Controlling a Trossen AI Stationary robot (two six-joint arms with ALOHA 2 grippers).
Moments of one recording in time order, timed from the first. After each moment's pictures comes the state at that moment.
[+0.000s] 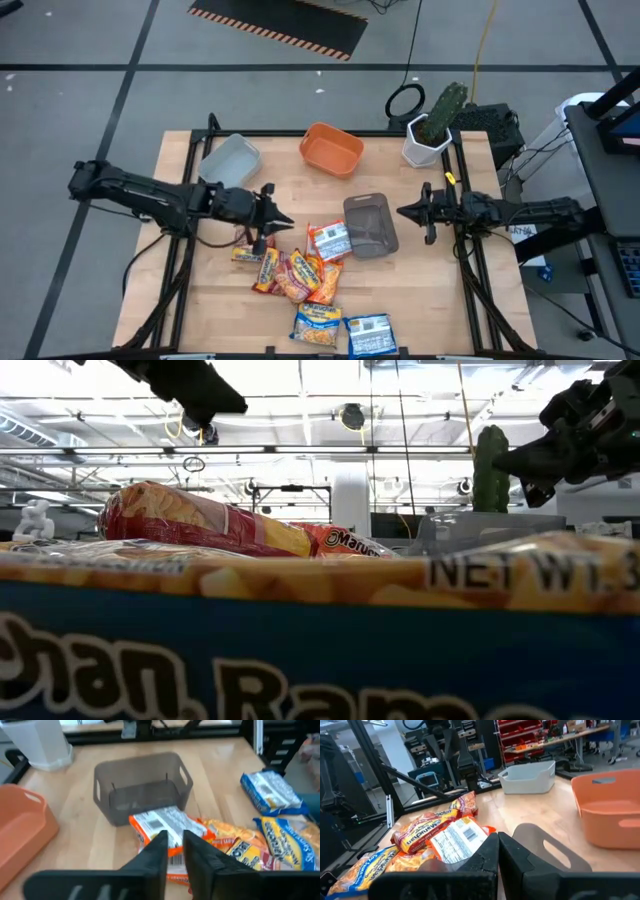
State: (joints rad) left arm -0.15 1.14 0.78 -0.14 -0.05 -0.01; right arm 0.05 0.11 0.02 0.00 0.13 0.28
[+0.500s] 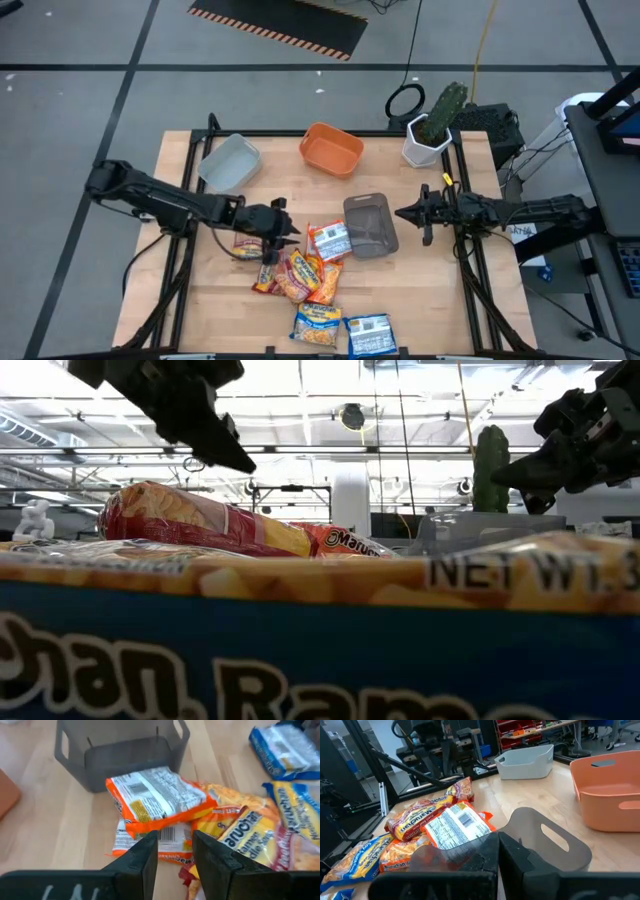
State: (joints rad) left arm -0.18 1.35 0.78 -0.11 -0.05 -0.06; right arm 0.05 0.19 0.02 0.00 0.13 0.29
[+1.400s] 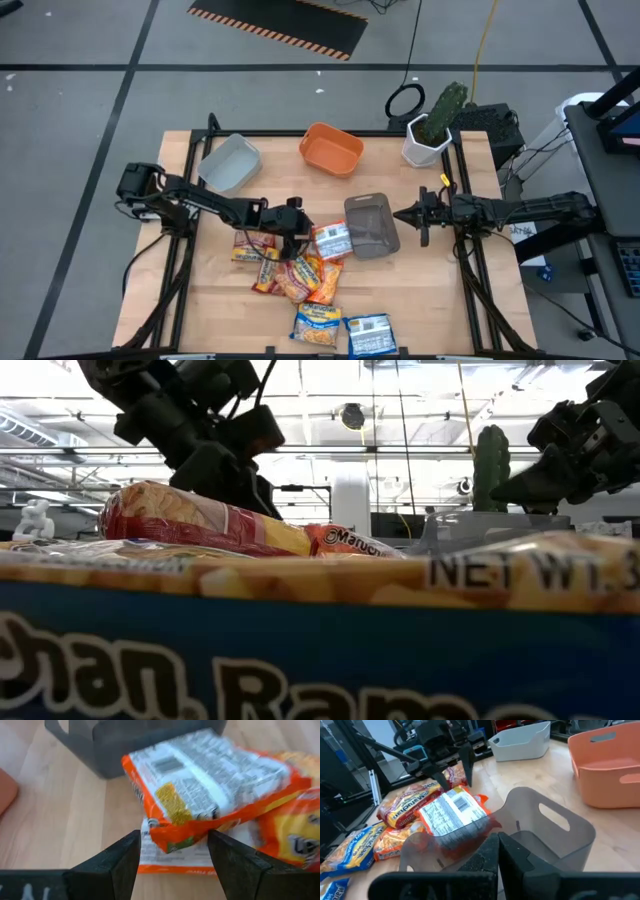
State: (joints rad) left arm -0.09 1.62 0.78 0.11 -0.08 0.09; right arm 0.05 0.28 0.02 0.01 0.11 0.34
